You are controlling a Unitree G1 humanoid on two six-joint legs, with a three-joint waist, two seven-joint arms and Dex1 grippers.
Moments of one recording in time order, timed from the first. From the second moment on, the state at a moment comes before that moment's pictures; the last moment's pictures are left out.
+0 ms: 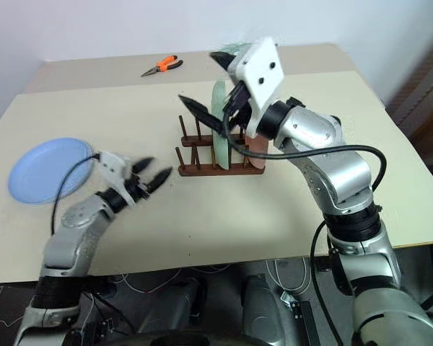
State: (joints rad) left arm -0.23 0.31 0.22 -0.11 -0.31 0.30 -0.34; right arm -0.80 -0.57 0.24 -0.34 0.39 0.41 0.56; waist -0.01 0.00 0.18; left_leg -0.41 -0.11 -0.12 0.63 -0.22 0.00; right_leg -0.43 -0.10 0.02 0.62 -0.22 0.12
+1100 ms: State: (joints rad) left arm -0.35 0.26 0.64 -0.22 -0.59 0.56 0.21; right arm -0.73 -0.44 0.35 -0.21 0.05 0.20 0.73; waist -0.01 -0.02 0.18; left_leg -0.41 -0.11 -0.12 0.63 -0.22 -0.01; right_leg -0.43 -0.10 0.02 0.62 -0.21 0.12
